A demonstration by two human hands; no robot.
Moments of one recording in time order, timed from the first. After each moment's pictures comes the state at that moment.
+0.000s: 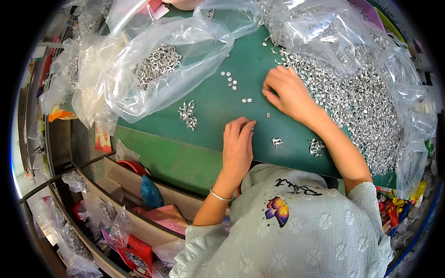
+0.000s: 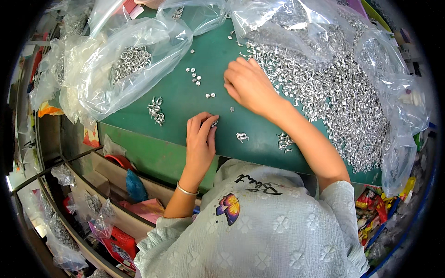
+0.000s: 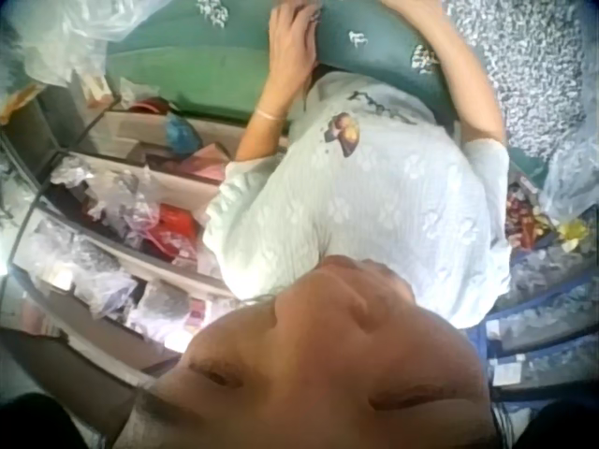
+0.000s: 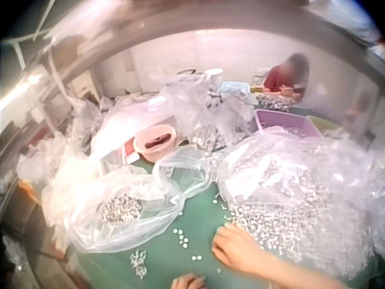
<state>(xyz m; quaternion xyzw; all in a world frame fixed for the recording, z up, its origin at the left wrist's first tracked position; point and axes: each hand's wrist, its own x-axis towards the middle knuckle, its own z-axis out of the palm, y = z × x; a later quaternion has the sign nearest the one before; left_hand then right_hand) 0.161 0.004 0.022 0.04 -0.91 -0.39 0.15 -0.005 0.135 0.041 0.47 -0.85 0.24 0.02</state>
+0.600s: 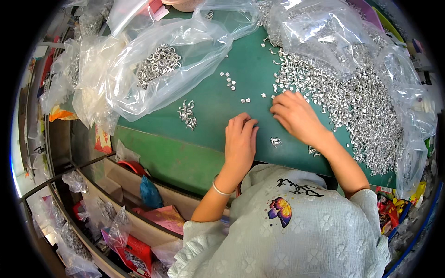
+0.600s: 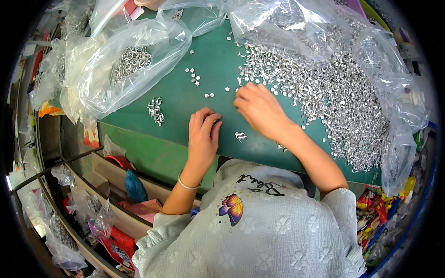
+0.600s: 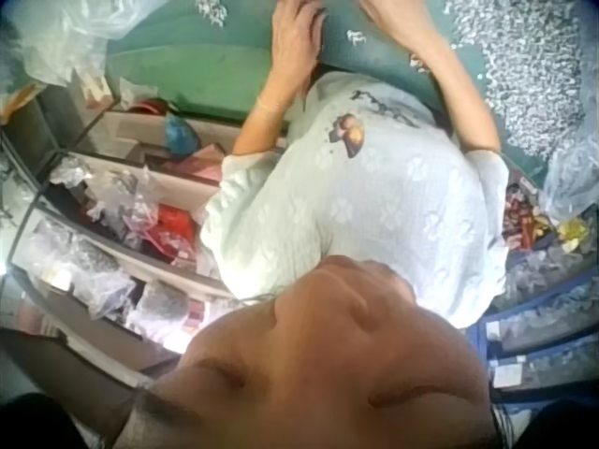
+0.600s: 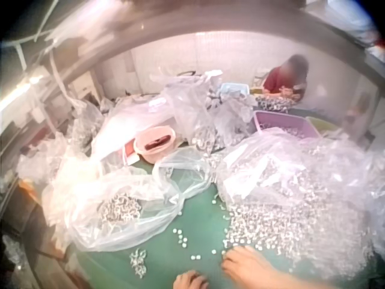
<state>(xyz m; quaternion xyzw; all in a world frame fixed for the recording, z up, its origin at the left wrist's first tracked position) 0.153 0.008 0.012 0.03 -0.92 -0.37 0.14 0.032 0.171 0.043 0.48 -0.84 0.24 -0.06</state>
